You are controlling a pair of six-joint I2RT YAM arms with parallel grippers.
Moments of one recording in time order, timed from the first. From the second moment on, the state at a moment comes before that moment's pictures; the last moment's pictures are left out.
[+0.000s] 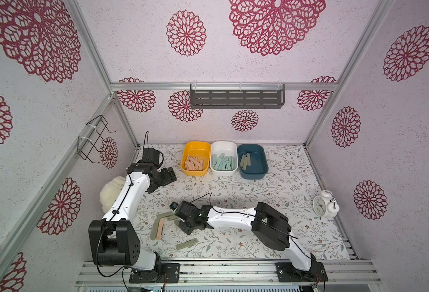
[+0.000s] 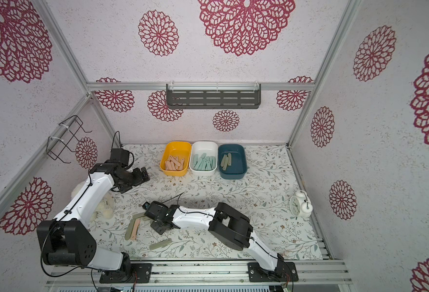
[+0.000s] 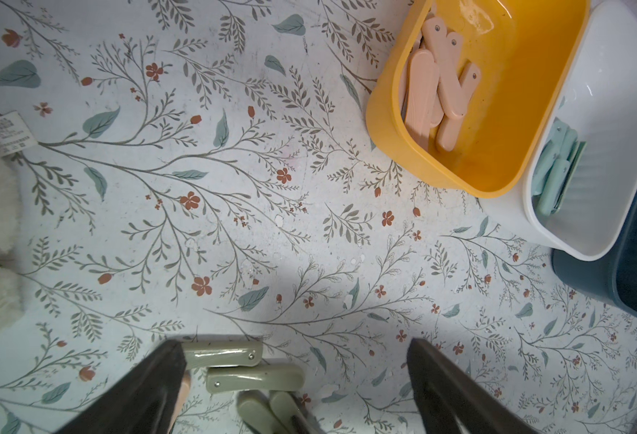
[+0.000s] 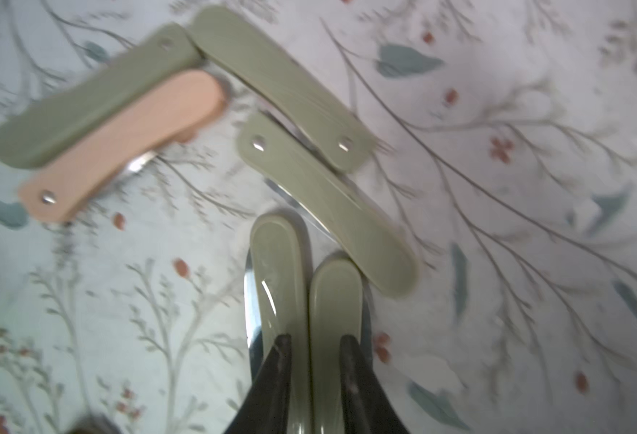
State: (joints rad) left arm -0.01 1.49 1.27 -0.91 0.07 -0.47; right arm 1.22 2.16 1.60 -0.46 0.13 0.25
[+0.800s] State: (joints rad) left arm -0.14 1.57 1.19 -0.78 0.22 -0.59; right arm 1.05 1.67 1.10 -0.58 0.12 0.46
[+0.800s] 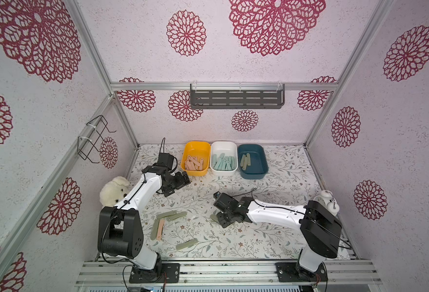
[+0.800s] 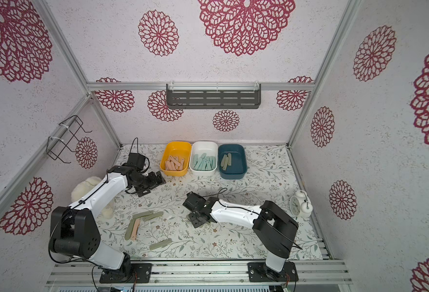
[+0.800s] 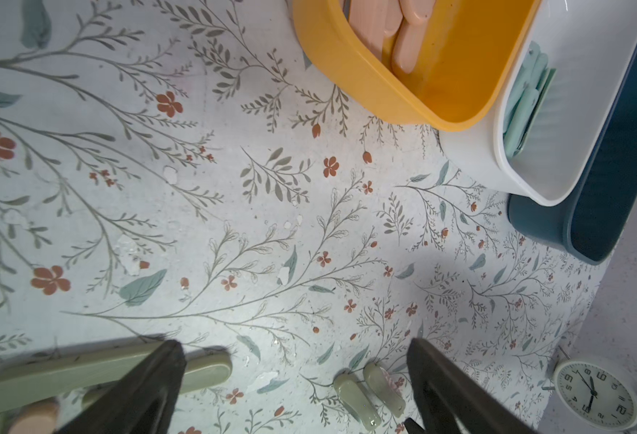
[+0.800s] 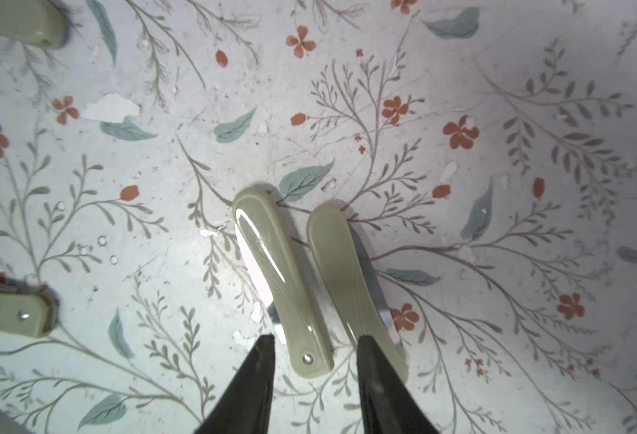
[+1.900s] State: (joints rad) left arm -0.17 1.75 1.33 -0.78 0.22 -0.57; right arm 0.92 1.85 1.12 -0.39 0.06 0.30
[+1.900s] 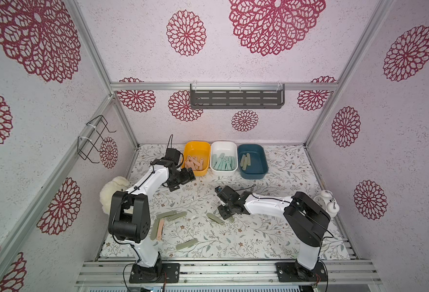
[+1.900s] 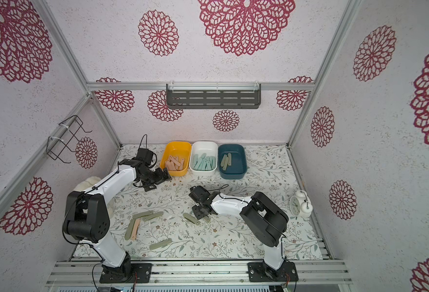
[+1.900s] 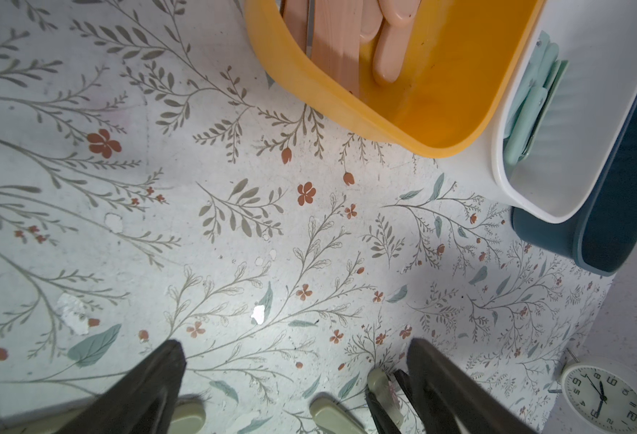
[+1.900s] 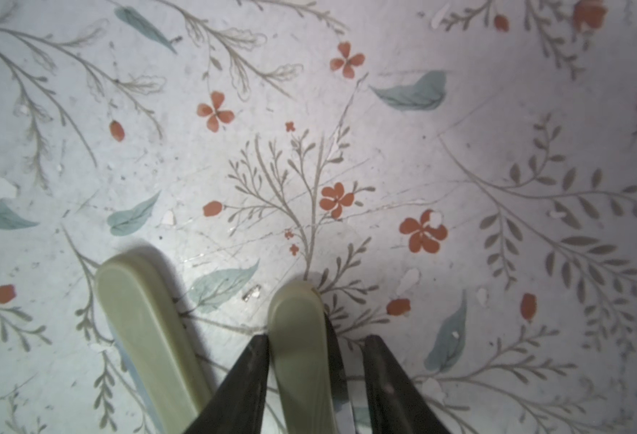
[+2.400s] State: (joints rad) left arm -0.17 1.75 1.33 -0.78 0.23 -0.56; right arm 0.91 1.86 1.14 -0.43 0.07 0.32
